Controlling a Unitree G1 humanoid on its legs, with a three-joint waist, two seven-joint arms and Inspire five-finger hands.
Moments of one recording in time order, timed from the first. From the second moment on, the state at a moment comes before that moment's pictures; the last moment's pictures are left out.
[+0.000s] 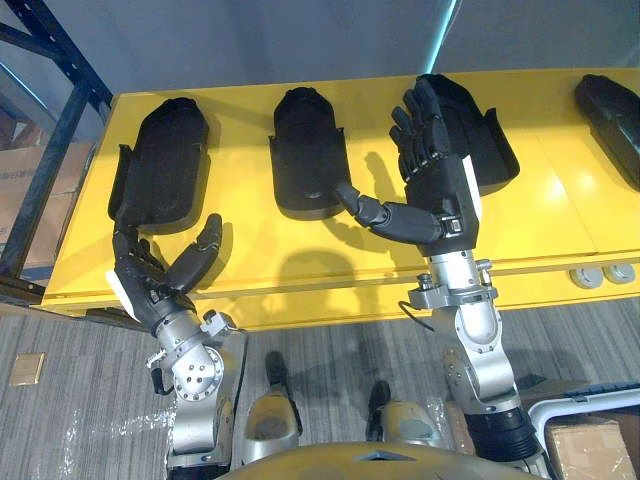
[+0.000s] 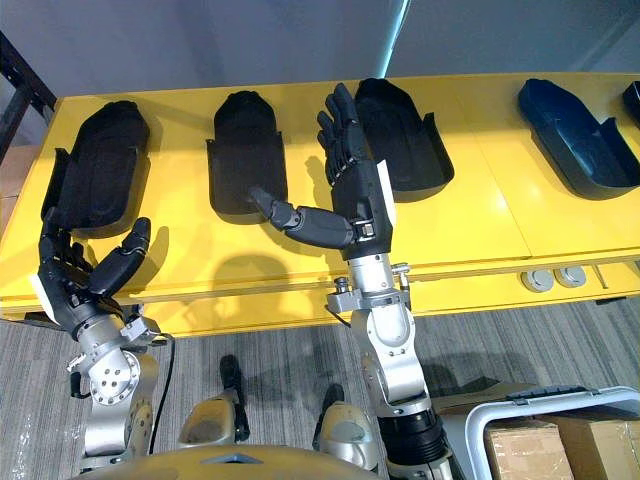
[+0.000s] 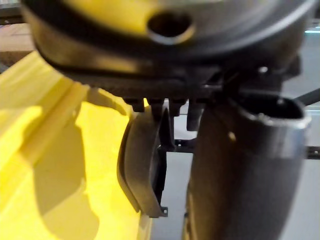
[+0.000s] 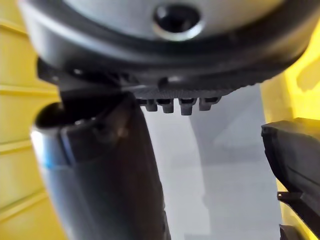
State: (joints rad) left arm 0.24 -0.03 0.04 -0.26 -0.09 -0.24 0.63; right arm -0.03 -0.10 0.17 -0.32 0.21 -0.26 0.02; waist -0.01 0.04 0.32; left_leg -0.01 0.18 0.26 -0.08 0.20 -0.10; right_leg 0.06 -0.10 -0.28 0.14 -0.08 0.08
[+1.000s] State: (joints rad) left arm 0.37 -0.03 -0.05 -0.34 0.09 -0.43 0.65; right arm 0.23 -0.10 -0.12 -0.37 -0.07 -0.25 -0.36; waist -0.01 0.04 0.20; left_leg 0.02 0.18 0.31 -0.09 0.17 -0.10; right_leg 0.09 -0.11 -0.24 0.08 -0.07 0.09
